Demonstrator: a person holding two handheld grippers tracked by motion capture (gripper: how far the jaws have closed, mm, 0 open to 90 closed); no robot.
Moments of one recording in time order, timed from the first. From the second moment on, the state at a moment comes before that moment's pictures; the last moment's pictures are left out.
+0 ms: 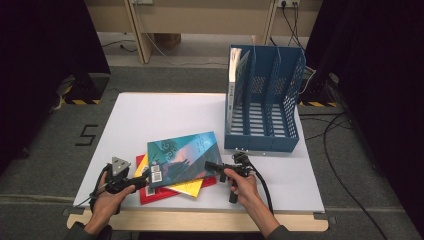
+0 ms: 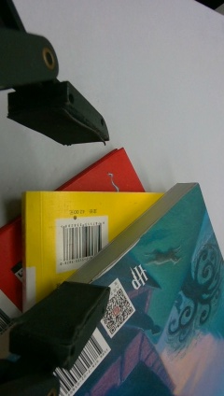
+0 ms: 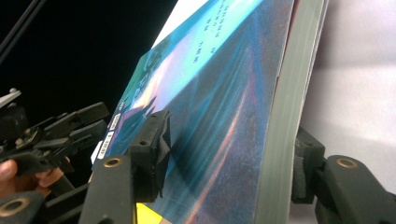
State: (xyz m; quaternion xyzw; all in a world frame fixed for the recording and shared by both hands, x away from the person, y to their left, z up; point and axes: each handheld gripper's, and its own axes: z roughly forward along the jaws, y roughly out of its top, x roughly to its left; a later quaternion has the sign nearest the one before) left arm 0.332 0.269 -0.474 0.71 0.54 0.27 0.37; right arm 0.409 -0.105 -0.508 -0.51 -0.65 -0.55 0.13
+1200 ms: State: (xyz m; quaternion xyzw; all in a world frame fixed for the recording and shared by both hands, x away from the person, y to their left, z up) left arm 0.353 0.228 -0.483 0.71 0.52 0.28 0.38; right arm 0.400 -0.022 -0.338 -0.27 -0.72 -0.64 -0.08
